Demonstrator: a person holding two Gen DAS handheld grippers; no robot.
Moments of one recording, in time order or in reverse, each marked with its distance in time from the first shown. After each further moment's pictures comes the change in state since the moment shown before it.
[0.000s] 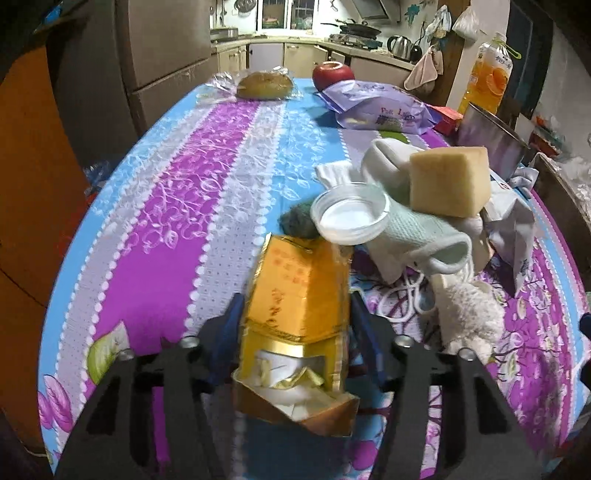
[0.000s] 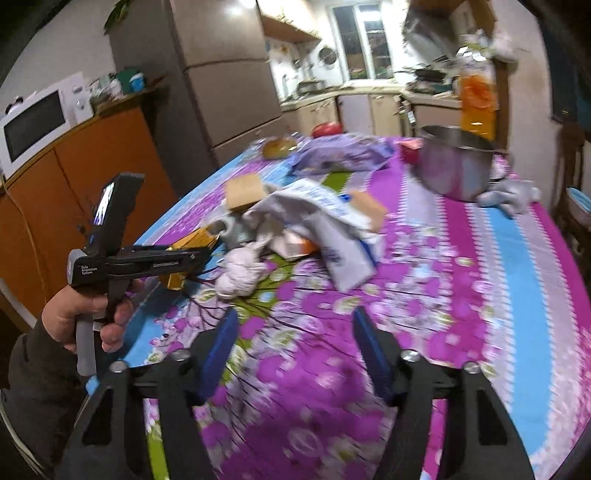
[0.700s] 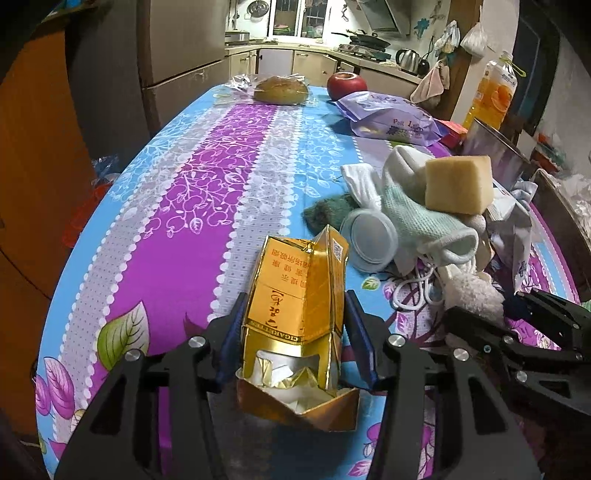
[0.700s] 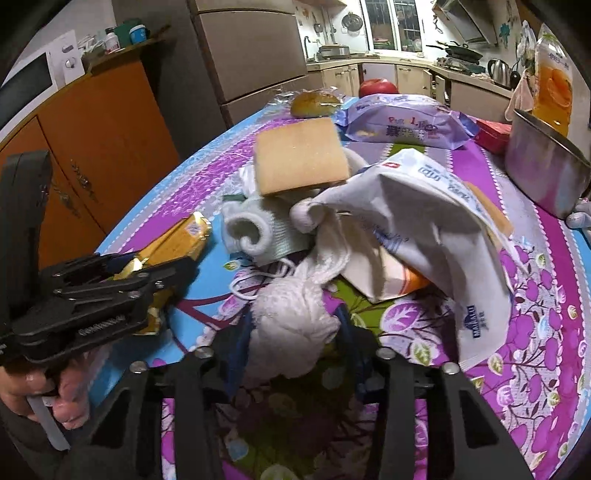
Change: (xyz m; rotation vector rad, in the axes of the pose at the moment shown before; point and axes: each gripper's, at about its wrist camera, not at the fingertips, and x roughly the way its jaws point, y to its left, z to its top) left arm -0.010 0.016 -0.013 -0.049 -0.035 -0.014; right arm 0.132 0.047 0.044 -0.054 0.140 0.026
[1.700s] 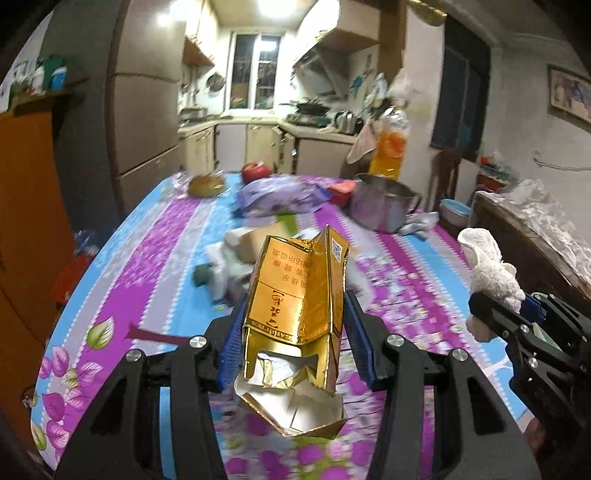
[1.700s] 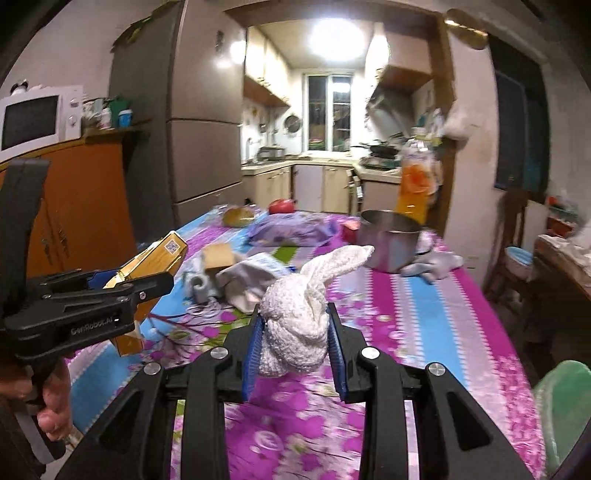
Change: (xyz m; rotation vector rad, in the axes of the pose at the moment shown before) left arm -0.128 -0.120 -0.037 0.115 -0.307 -0.138; right arm -0.220 -0.014 -0.094 0.002 -0.440 -0.330
